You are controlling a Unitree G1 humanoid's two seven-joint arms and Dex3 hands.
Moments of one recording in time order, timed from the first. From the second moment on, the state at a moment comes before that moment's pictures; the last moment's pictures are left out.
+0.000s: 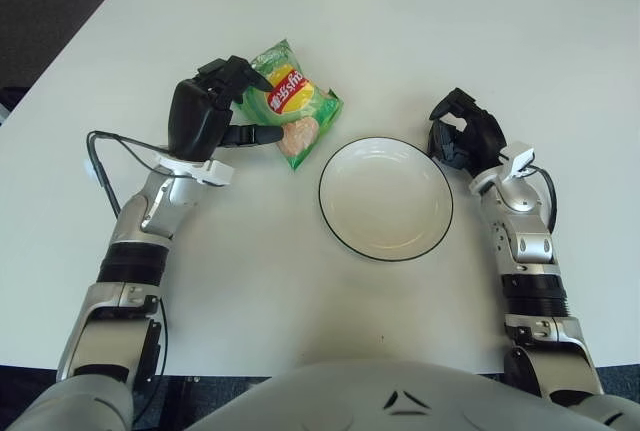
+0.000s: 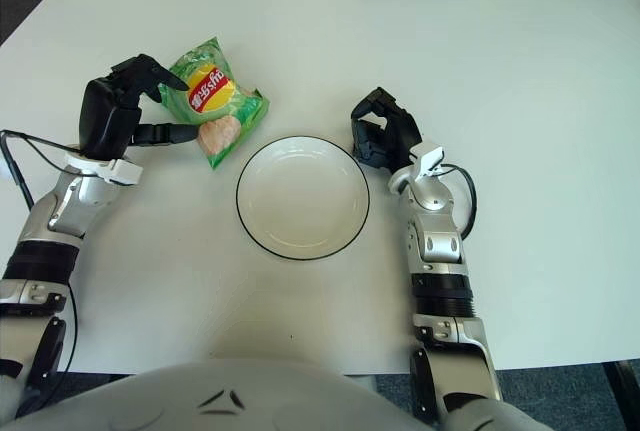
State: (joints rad) left arm -0.44 0.50 -0.01 0.35 0.71 -0.84 0.46; right arm -0.23 -0.16 -0.08 0.04 0.11 0.03 0.18
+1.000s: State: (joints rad) left arm -1.17 0.51 -0.65 1.07 0.99 -0.98 0.19; right arm -0.23 -0.17 -0.03 0.03 0.11 0.03 0.18
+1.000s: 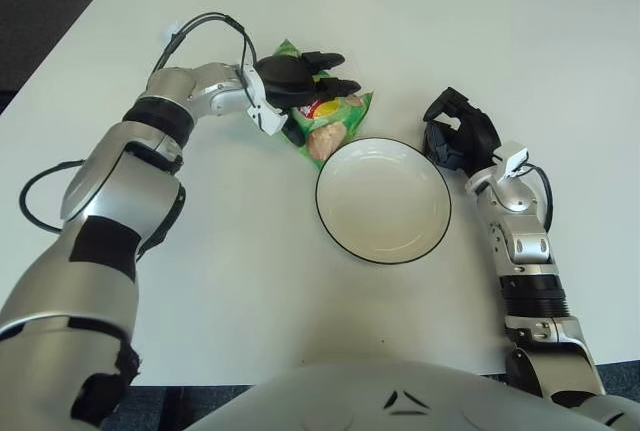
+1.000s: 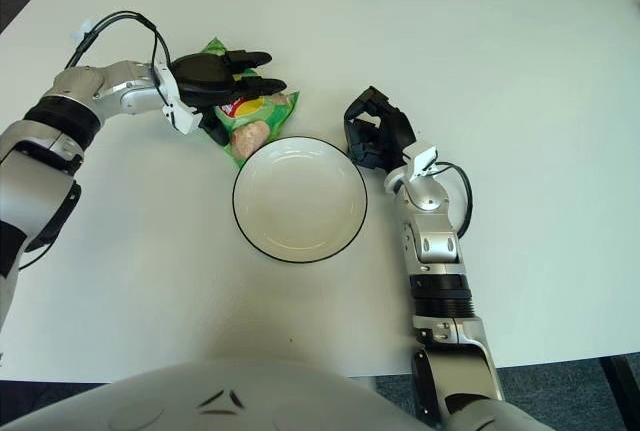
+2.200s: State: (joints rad) left arm -1.14 0.55 -0.63 1.10 0.89 -0.88 0.34; right arm -0.23 -0.17 -0.03 0.03 0.11 0.03 0.19
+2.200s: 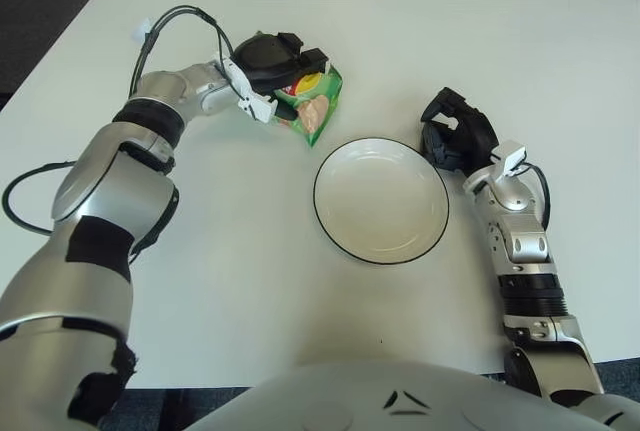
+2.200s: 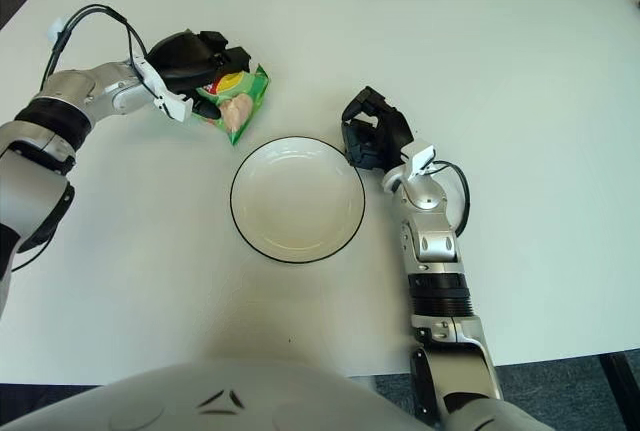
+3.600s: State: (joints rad) left arm -1.09 0.52 -0.43 0.75 0.78 -1.32 0.42; right arm -0.23 -0.18 -0.03 0.03 0.10 0.05 0.19
